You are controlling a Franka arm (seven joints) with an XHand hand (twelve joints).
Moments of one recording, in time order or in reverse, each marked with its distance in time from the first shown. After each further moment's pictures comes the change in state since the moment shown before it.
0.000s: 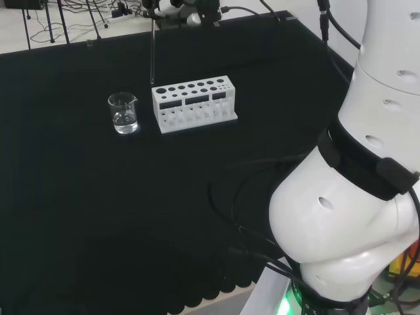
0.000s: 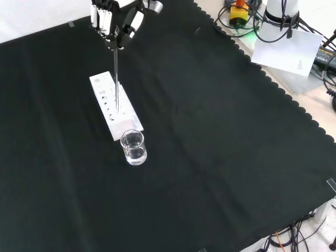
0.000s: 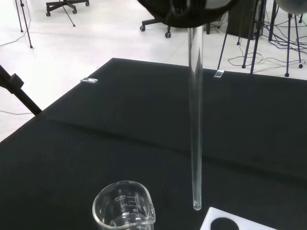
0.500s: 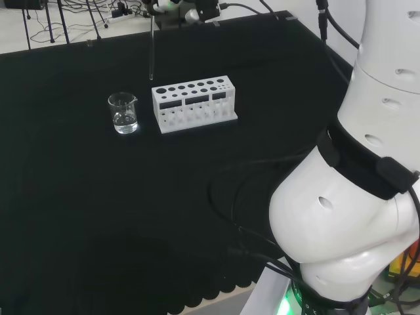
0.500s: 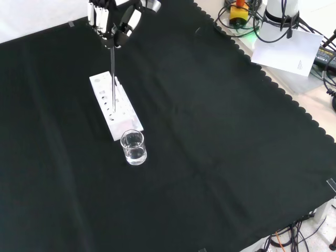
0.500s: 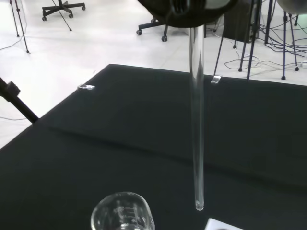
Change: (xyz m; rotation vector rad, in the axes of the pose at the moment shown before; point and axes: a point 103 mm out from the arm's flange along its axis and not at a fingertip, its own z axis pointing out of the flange) arm 0.002 0.008 -0.006 -0.009 0.003 0.006
